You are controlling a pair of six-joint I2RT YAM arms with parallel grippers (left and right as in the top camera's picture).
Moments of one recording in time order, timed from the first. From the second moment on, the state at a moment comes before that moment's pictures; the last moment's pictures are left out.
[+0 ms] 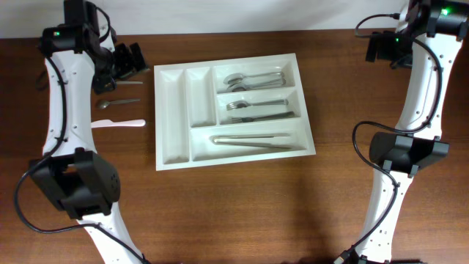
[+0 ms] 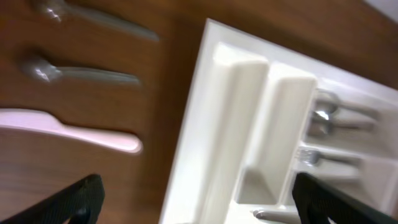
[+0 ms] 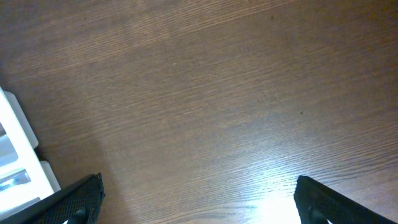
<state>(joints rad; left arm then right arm) 0.12 2.14 2.21 -1.30 0.25 -0.29 -0.22 2.56 3.03 -1.64 0.04 0.11</state>
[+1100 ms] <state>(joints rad) 0.13 2.41 2.01 -1.38 -0.26 -1.58 -0.22 2.56 3.03 -1.64 0.04 0.11</state>
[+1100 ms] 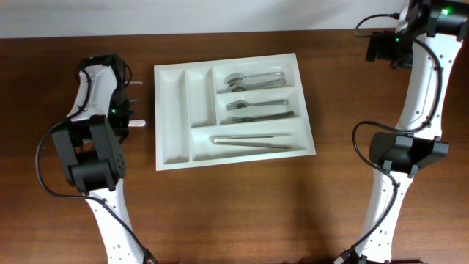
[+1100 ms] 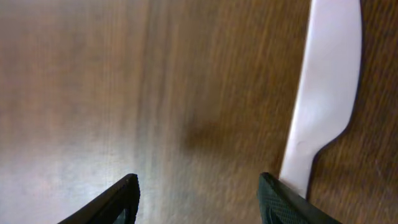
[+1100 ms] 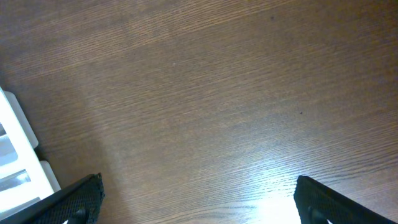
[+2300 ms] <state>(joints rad) 0.14 2.42 2.02 -1.27 -0.21 -1.36 -0.22 2.56 3.03 -1.64 0.04 0.11</state>
